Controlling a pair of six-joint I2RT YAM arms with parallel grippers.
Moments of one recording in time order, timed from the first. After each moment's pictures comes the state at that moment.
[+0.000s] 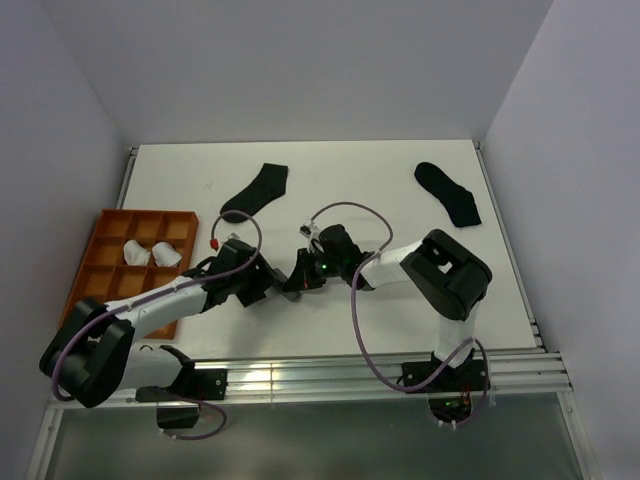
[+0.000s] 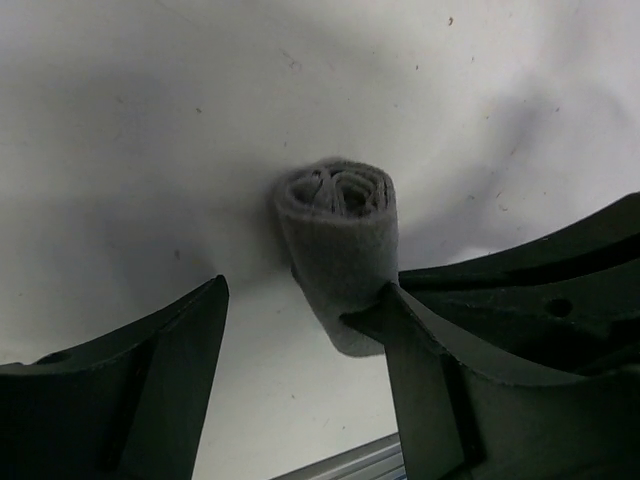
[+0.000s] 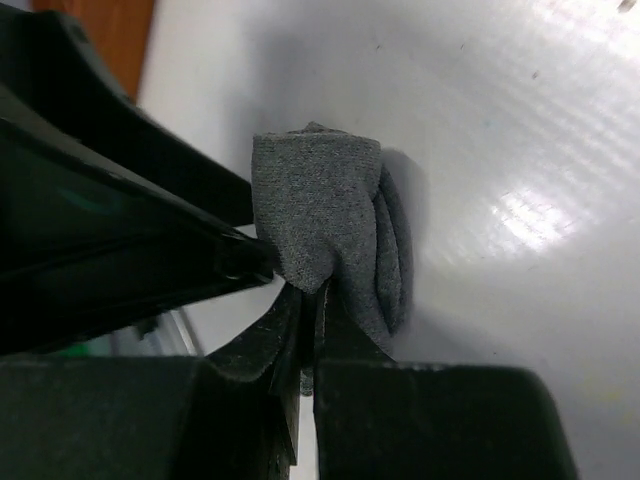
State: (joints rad) left arm -0.58 1.26 0.53 -0.16 0.02 -1.14; right arm 0.77 1.84 0.80 0.40 -0.49 0.66
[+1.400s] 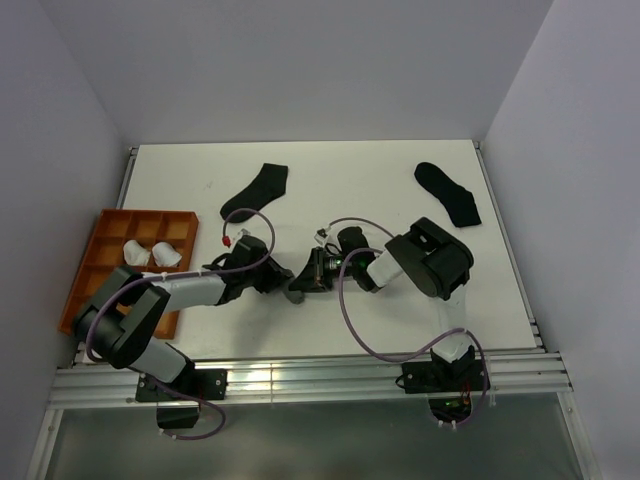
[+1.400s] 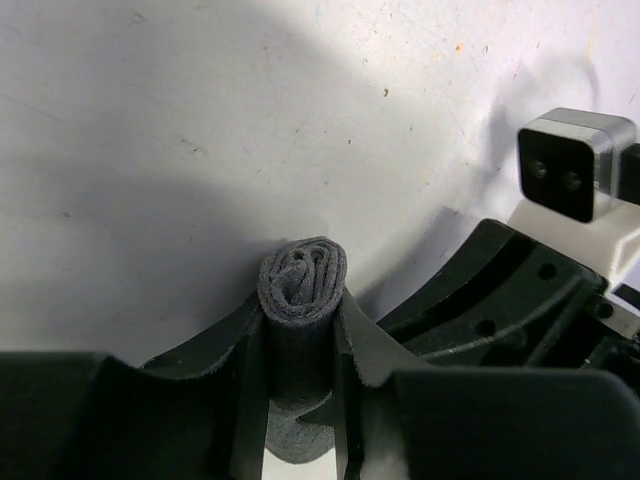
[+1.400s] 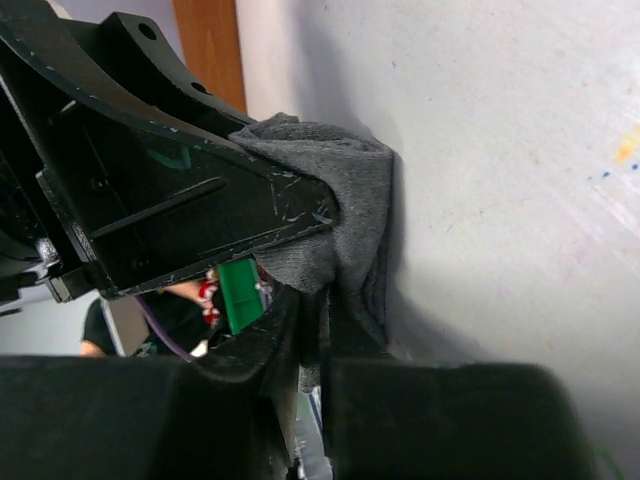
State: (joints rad) left arm -0.62 1.52 0.55 0.14 0.01 -1.26; right arm 0.63 2.06 0.72 0.84 -0.83 1.12
